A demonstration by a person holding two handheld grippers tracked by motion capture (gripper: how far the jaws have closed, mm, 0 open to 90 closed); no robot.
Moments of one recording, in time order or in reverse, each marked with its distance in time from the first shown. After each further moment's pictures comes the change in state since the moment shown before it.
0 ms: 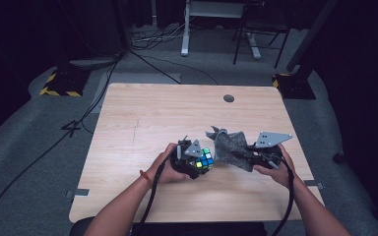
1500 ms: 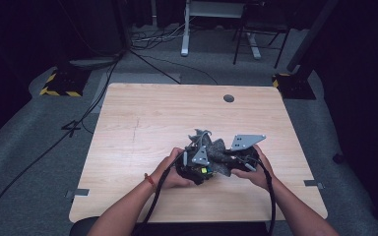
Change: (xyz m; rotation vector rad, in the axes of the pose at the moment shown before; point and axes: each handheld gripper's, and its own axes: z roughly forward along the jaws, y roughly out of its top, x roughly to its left) left arm -0.017 0.003 0.012 0.037 0.020 0.049; right arm 0.033 0.024 0.046 0.031 0.085 0.012
